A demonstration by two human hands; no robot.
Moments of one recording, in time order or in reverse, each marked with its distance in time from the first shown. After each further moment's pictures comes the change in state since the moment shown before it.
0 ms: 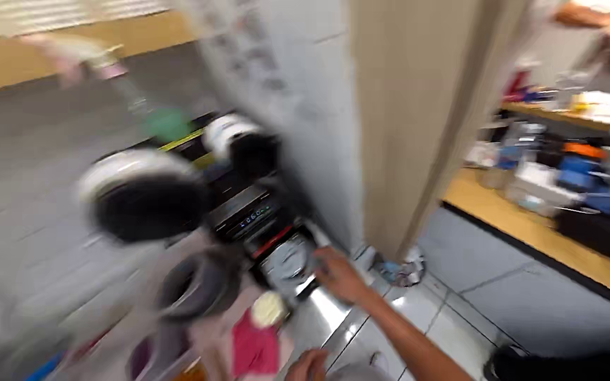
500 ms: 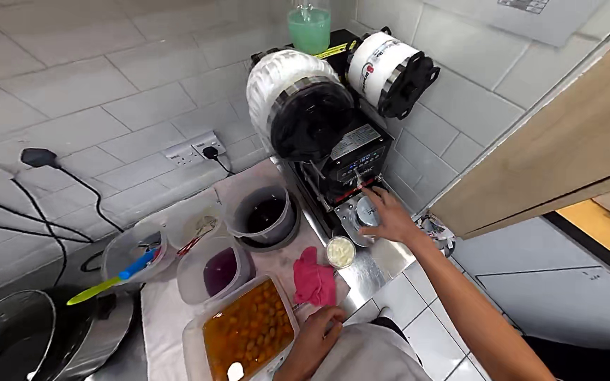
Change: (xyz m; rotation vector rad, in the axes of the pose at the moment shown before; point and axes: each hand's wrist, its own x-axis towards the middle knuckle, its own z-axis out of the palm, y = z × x) left_hand -0.075 -0.107 -0.114 -0.090 -0.033 0.124; right_hand 0.081 -0.065 0.076 -0.456 -0.246 0.165
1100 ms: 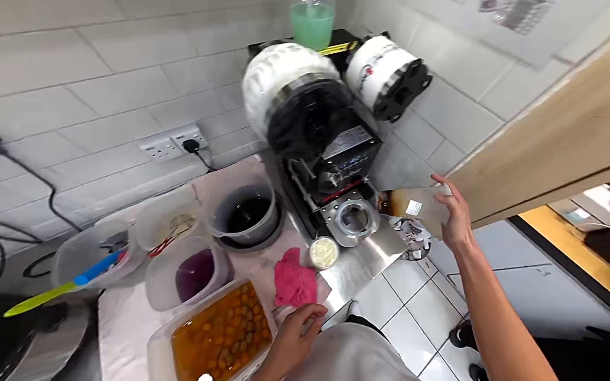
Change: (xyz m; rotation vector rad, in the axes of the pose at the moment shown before) left_hand 0.002 0.007 -0.004 -0.125 0.056 -0.056; right_hand -0.082 0.056 -0.103 0.852 0.526 0.250
